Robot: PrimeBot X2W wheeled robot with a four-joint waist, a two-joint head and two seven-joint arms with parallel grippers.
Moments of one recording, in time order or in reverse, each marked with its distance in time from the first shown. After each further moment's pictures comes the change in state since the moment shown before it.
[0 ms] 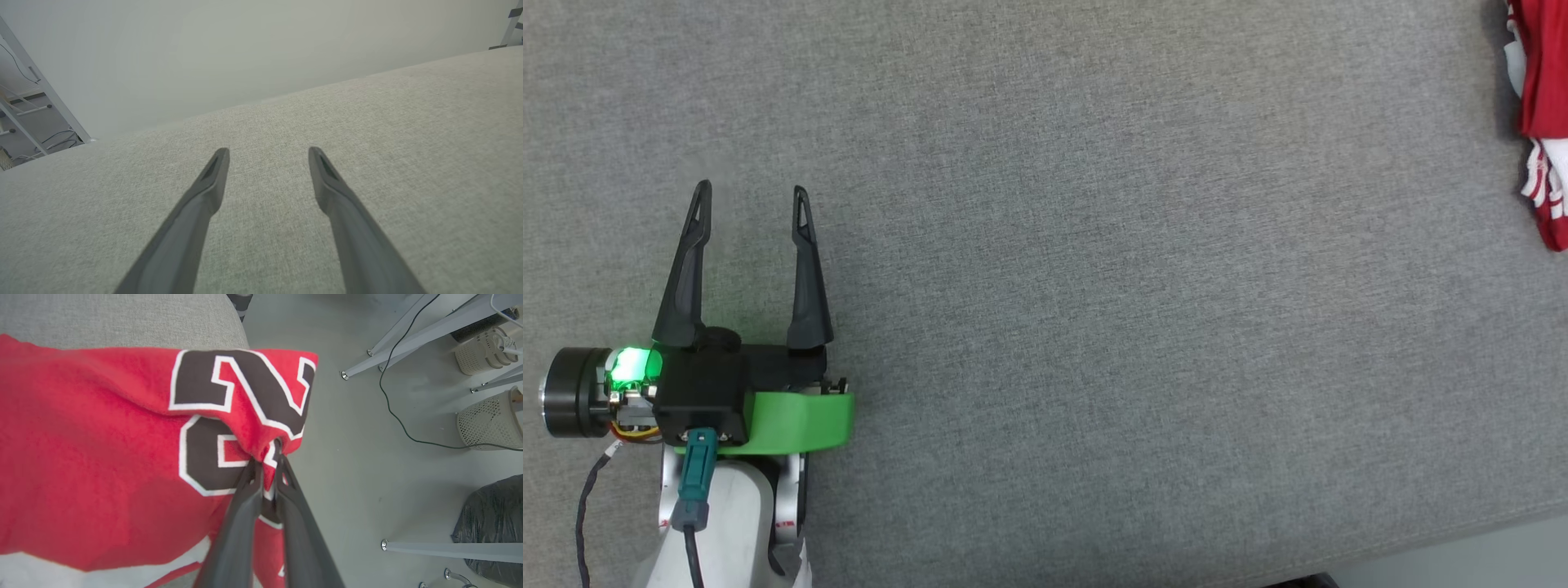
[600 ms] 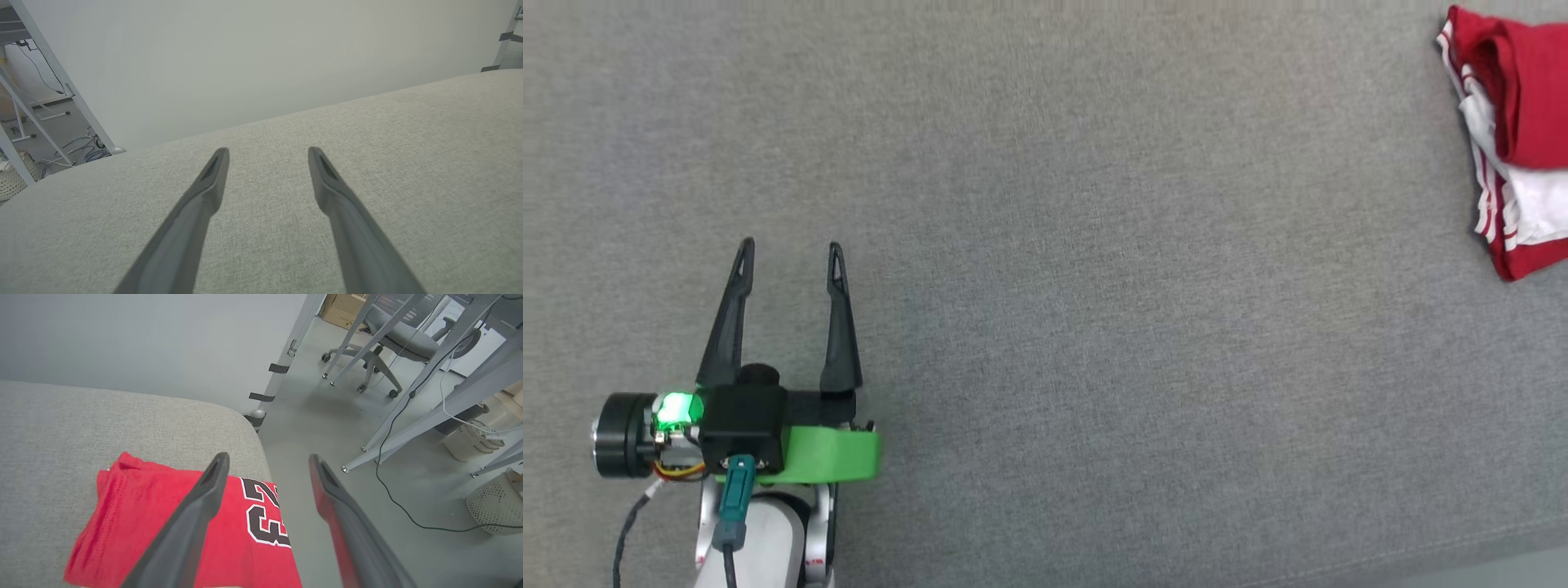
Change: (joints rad) left arm 0.063 -0.020 -0.042 0.046 -0.016 0.031 0.000; right arm 0.072 0.095 -0.051 0.015 -0.095 0.000 -0.347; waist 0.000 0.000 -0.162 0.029
